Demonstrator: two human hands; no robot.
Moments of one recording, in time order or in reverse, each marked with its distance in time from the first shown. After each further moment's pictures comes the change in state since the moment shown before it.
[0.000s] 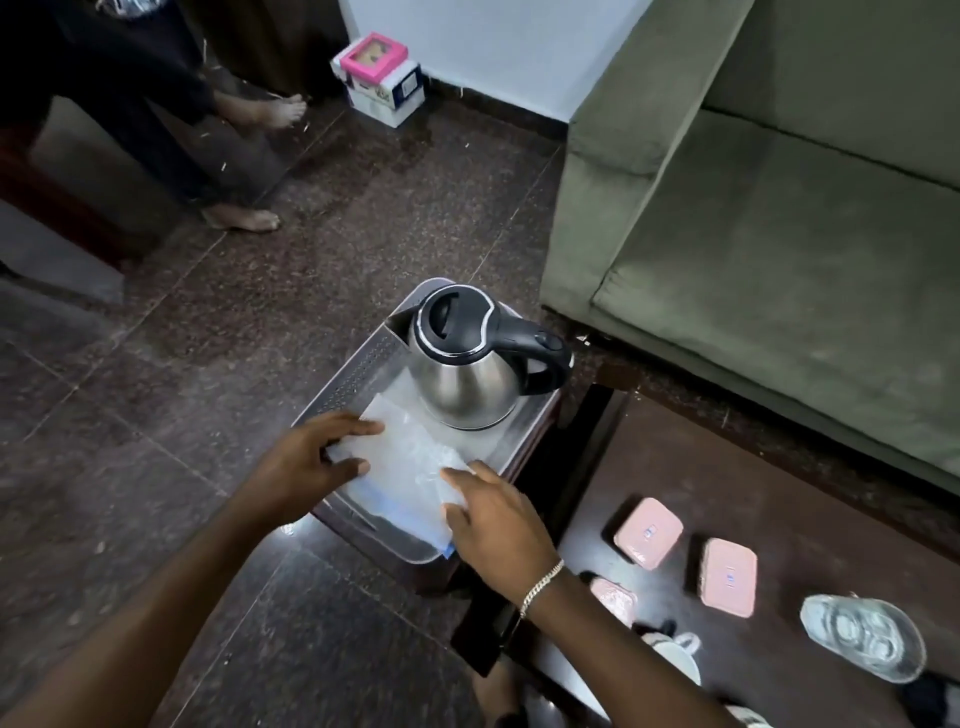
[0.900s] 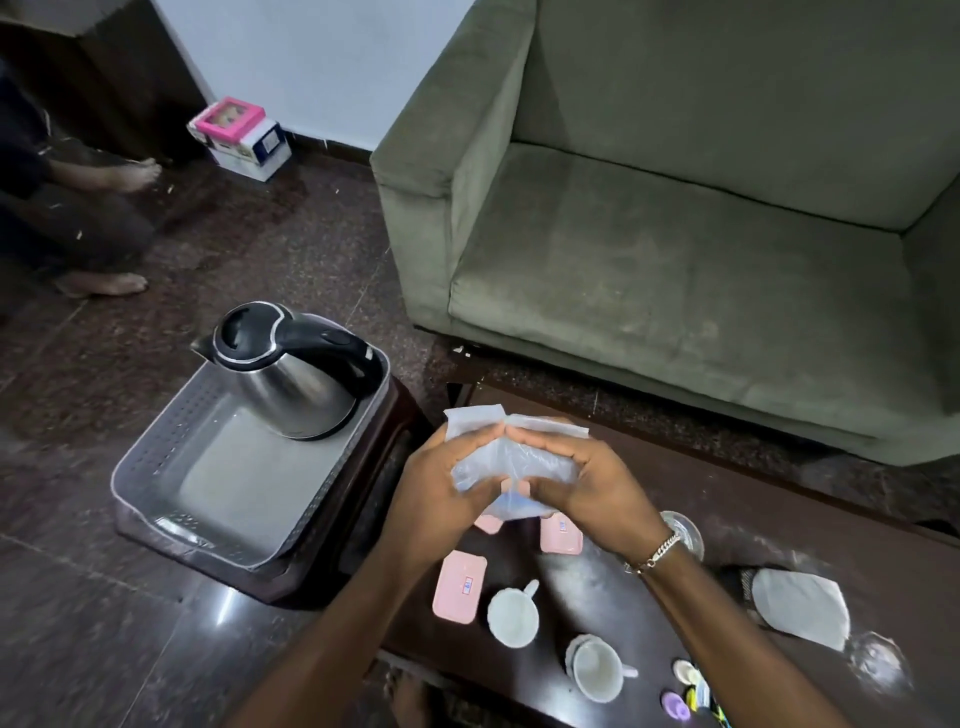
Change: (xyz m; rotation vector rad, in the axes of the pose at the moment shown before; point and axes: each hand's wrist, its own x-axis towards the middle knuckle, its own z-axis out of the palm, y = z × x) left_hand -0.017 0.255 0.240 -0.340 0.052 0.255; right_hand -0.167 0.142 -0.197 0.577 0.277 0.079
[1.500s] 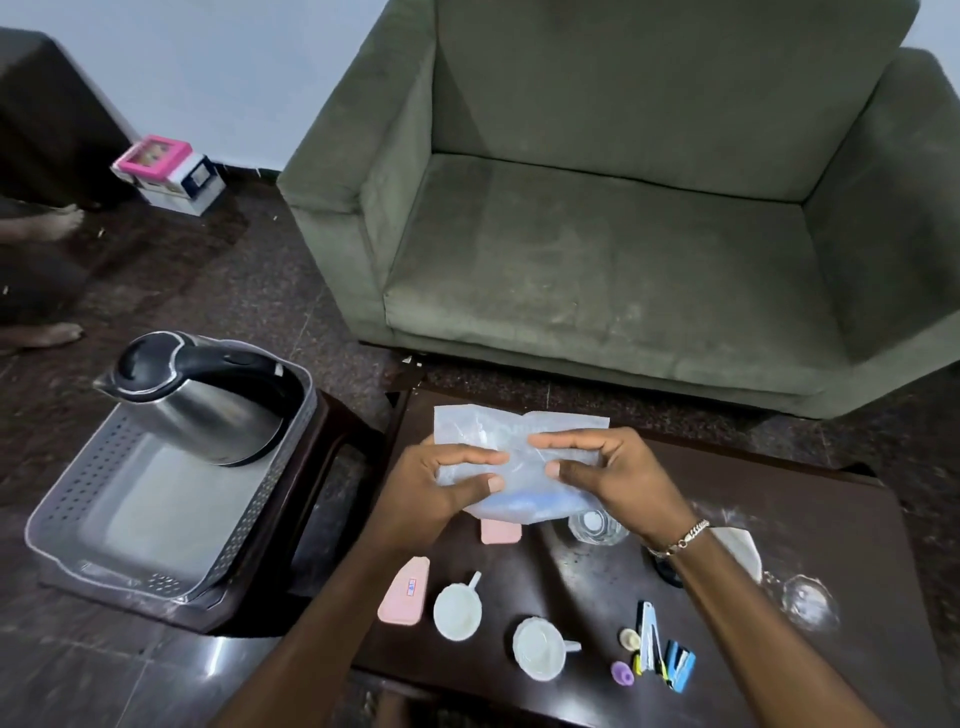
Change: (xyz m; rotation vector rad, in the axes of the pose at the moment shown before) left_hand 0.004 0.044 0.069 -0.135 -0.223 -0.103; right_hand -0.060 0.035 -0.100 0.214 0.124 0.057
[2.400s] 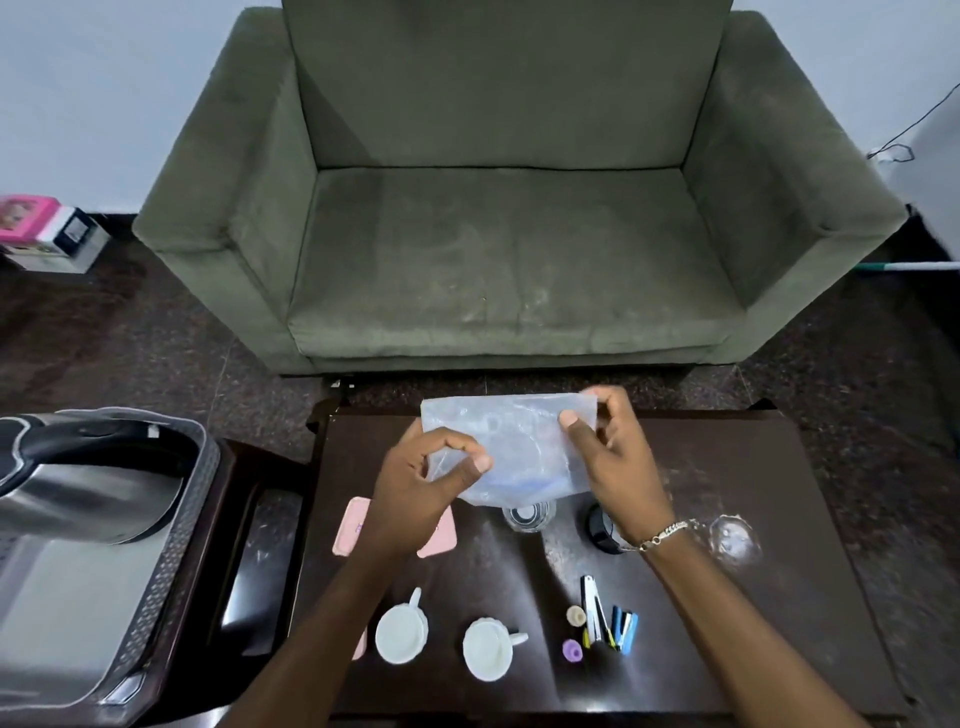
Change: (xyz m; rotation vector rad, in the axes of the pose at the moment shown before) left_hand 0.033 0.020 0.091 0.036 -0.023 0.176; right_hand -0.047 0.018 -0.071 -0.012 0.541 -0.041
